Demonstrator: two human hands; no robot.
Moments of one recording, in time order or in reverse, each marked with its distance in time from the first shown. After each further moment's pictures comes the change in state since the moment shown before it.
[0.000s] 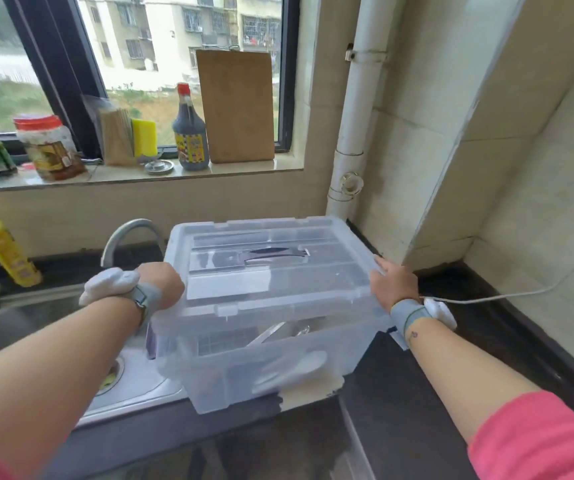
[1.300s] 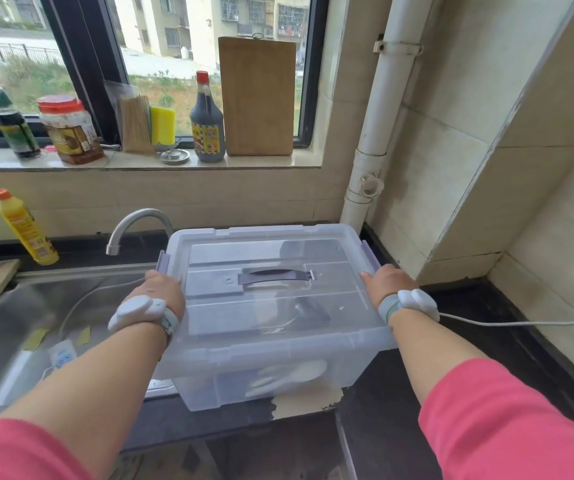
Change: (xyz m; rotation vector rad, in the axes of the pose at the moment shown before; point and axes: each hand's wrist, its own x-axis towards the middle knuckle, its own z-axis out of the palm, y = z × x) left_hand 0.040 0.010 0.063 -0.397 0.111 -0.408; right_hand 0.053 -0.006 0.023 -0.511 -0.020 -0.054
